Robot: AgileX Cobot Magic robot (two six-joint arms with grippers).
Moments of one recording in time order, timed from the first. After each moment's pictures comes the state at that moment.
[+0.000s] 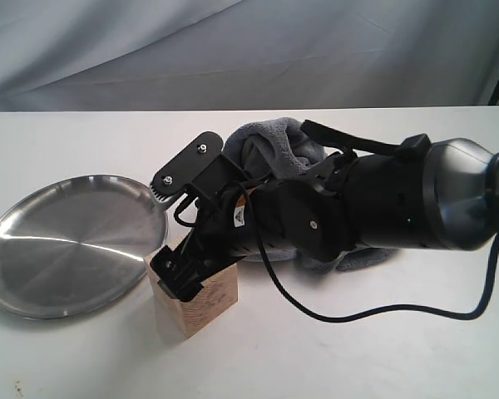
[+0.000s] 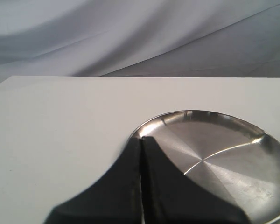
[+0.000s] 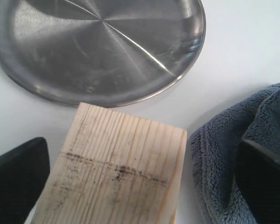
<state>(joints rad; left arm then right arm) 0.05 0.00 0.00 0.14 0.28 -0.12 0.84 1.82 -1.07 0.13 0.12 -0.26</state>
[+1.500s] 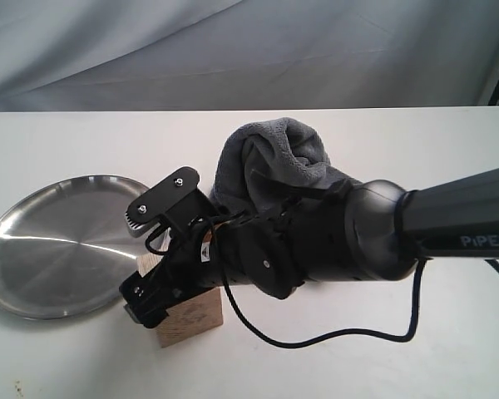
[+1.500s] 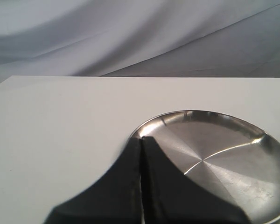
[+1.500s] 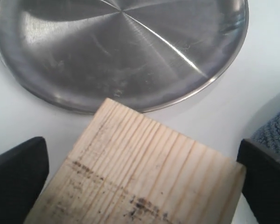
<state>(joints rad) 0.05 0.00 0.00 0.14 0.28 -0.12 0.91 1.97 -1.10 0.19 0.03 -0.15</state>
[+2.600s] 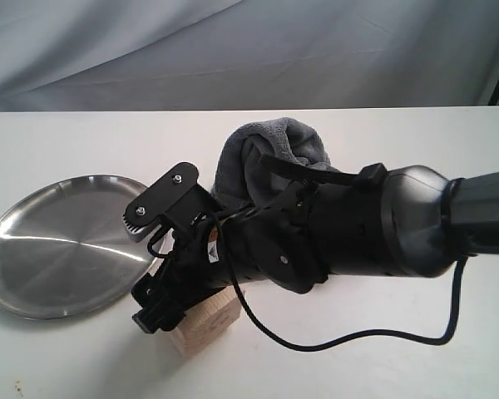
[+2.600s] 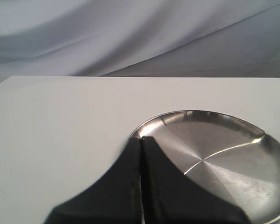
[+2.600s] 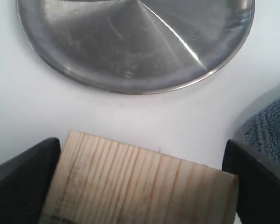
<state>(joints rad) 0.05 0.00 0.00 0.14 0.28 -0.12 0.92 1.87 -1.08 0.05 0.15 -0.10</state>
